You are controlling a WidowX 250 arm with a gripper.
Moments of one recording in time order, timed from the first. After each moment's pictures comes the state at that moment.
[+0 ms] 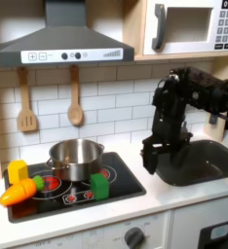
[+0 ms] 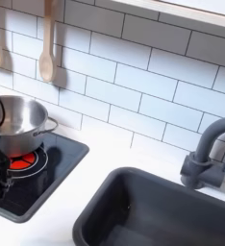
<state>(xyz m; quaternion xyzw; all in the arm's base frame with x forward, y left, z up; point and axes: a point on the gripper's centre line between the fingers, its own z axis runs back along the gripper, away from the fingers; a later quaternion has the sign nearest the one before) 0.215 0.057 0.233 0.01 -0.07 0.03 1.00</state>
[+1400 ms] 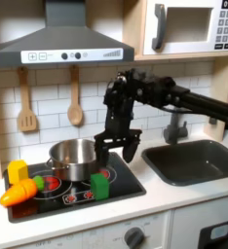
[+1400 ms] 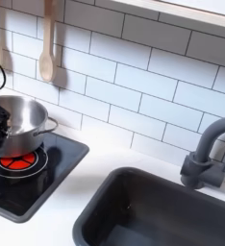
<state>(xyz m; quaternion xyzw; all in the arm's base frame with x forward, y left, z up) 0.292 0.117 0.214 0.04 -0.07 0.06 1.00</state>
